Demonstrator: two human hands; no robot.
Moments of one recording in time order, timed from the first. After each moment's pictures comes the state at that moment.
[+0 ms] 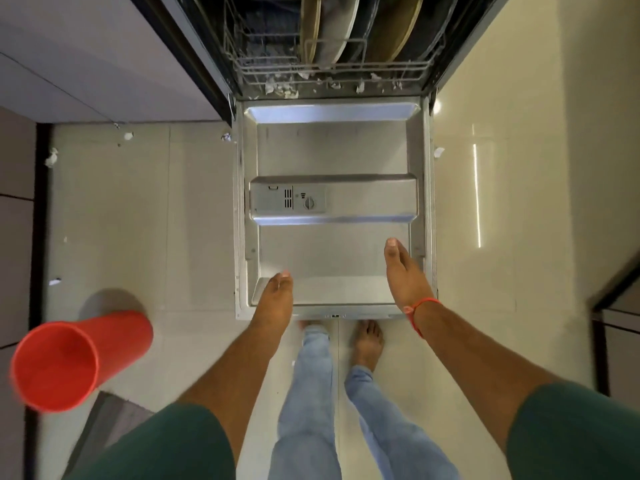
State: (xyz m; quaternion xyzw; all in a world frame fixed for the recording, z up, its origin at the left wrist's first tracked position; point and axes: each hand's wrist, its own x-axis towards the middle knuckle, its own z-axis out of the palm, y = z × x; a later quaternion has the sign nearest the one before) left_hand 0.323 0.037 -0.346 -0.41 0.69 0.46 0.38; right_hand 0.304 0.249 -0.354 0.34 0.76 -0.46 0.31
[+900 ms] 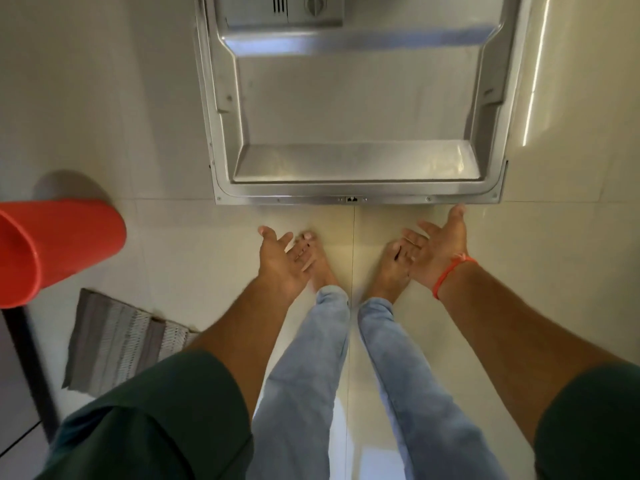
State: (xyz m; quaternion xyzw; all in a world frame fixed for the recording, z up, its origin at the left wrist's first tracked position) left_hand 0.490 0.025 -0.539 -0.65 0.34 0.63 0.26; right_hand 0.472 0.252 -0.538 0.64 0.37 -0.62 0.27
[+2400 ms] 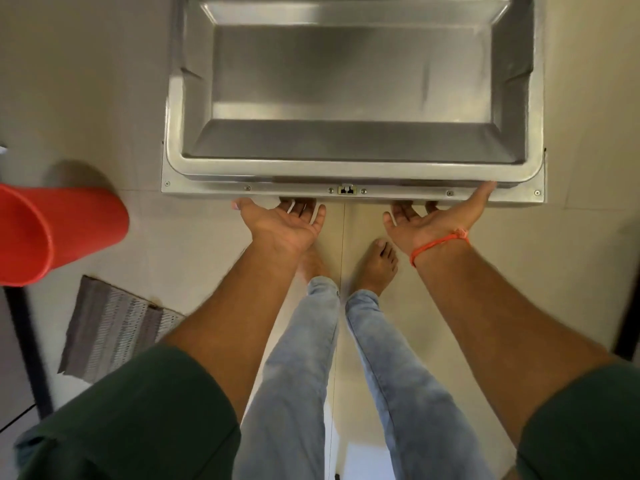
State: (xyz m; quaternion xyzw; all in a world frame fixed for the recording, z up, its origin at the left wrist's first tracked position) left_hand 0.436 0.056 -0.457 -0.65 0.14 0.73 0.12; right_hand 0.437 0.245 -0.463 0.66 0.18 -0.73 0.07
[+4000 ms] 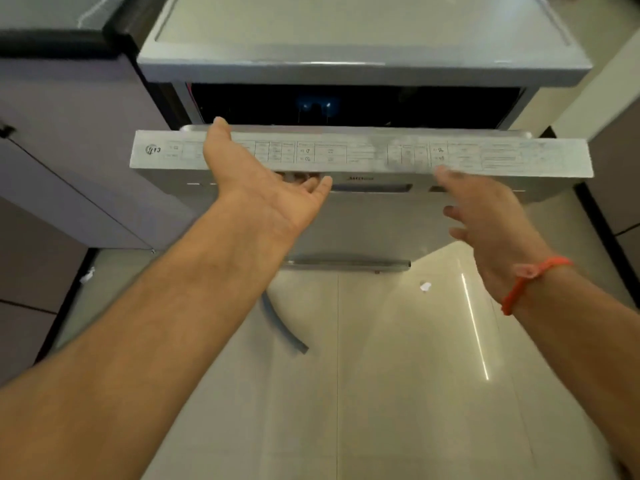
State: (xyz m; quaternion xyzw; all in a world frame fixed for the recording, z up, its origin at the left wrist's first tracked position) left_hand 0.083 0.058 -0.041 -0.31 0.28 0.90 0.09; right_hand 0.113 0.269 -0.080 0.21 0.79 -0.57 0.00
